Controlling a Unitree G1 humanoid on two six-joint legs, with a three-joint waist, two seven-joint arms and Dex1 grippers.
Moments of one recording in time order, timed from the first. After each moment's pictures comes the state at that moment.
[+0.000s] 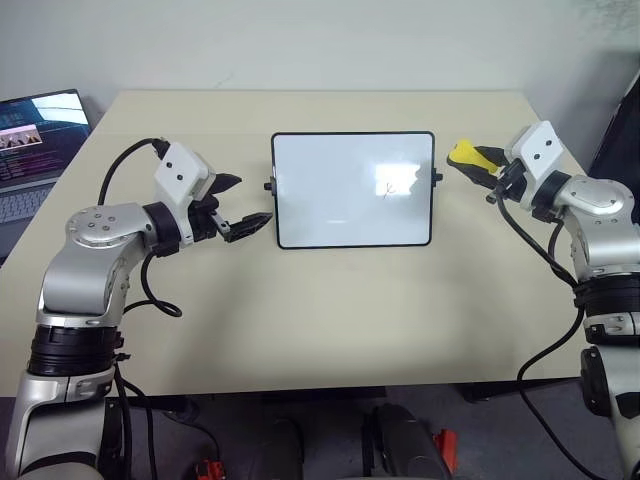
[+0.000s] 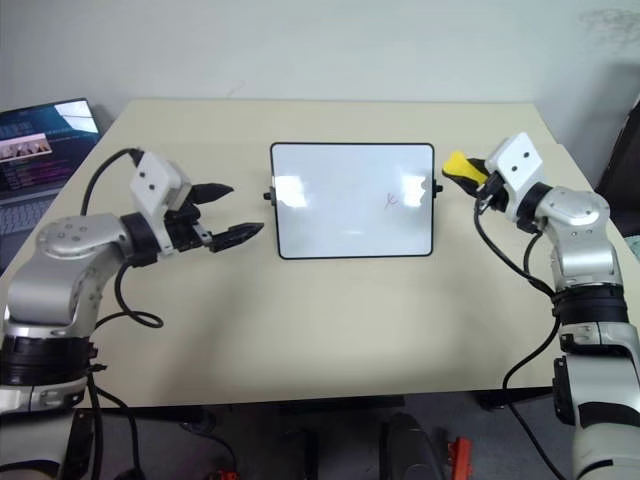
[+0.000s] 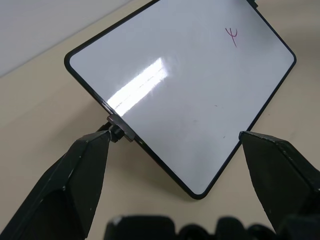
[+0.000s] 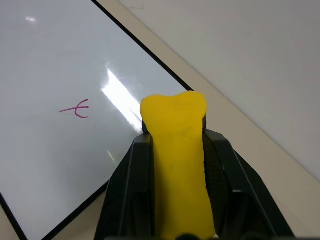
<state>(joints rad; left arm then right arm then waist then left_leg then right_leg) -0.56 0.79 0.10 -0.05 -0.33 0.52 -0.87 -0.83 -0.68 -0.03 0.48 0.10 -0.02 0.85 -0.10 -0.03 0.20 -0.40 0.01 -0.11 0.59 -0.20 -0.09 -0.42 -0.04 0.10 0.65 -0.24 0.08</state>
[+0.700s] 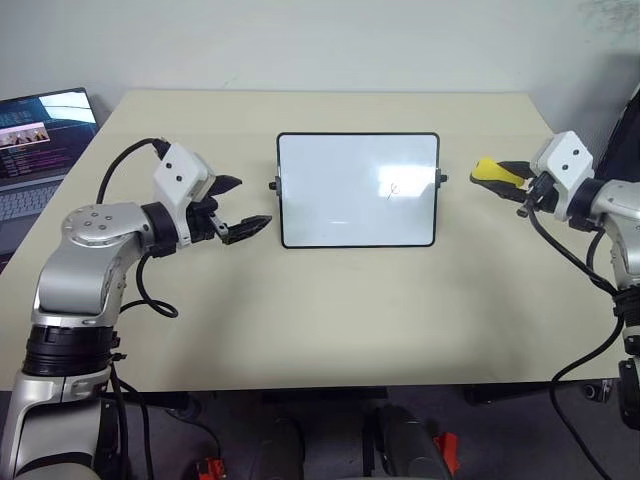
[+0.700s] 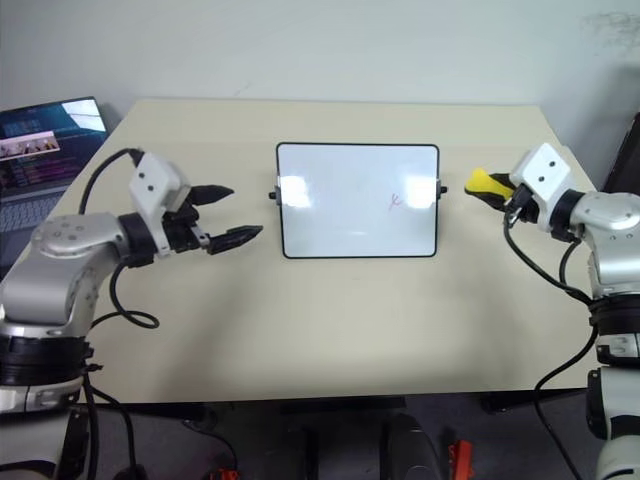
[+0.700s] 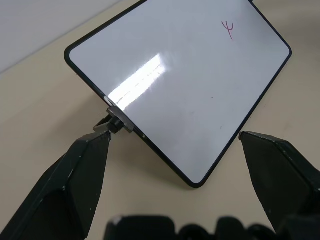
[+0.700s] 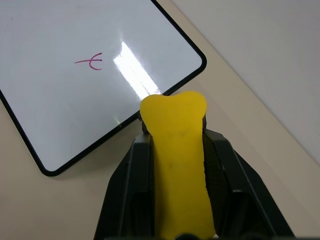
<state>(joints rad) -0.56 0.81 0.08 -0.05 -0.33 0.52 -0.90 -0.76 -0.82 -0.03 0.45 0.10 -0.01 0.95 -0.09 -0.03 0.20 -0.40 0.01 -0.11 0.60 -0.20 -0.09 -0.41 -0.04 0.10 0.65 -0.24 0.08</state>
